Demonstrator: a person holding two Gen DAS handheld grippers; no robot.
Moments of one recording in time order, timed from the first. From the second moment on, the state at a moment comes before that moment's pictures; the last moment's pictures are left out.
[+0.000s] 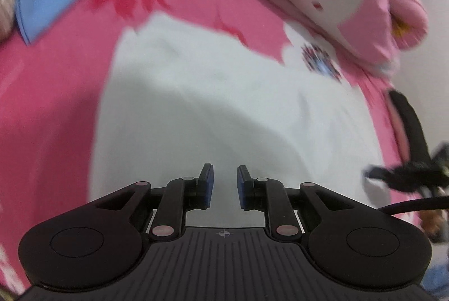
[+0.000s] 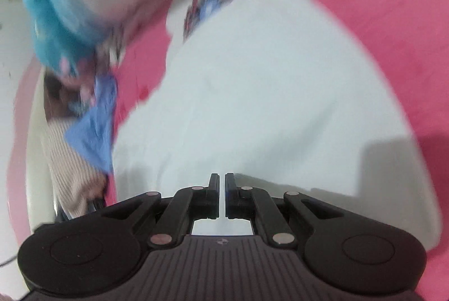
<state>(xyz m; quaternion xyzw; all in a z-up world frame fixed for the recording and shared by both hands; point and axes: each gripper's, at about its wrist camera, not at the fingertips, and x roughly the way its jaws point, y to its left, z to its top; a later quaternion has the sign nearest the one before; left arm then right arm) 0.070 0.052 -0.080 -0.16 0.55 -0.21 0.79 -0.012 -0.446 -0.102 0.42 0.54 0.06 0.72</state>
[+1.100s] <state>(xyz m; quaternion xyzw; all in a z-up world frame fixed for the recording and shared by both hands) 0.007 0.042 -0.111 -0.16 0.61 -0.23 0.74 0.019 -0.356 -0.080 0.39 0.57 0.18 0.70</state>
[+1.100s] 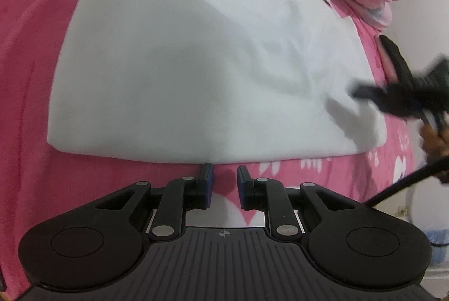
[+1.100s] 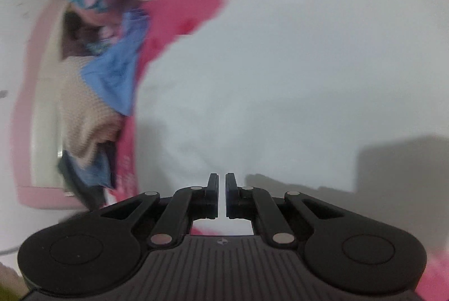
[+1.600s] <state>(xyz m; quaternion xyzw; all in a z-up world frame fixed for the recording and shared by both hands) 0.035 0.048 -0.090 -0.19 0.54 -0.23 0.79 0.013 -0.299 -0.116 0.43 0.61 0.19 0.64</state>
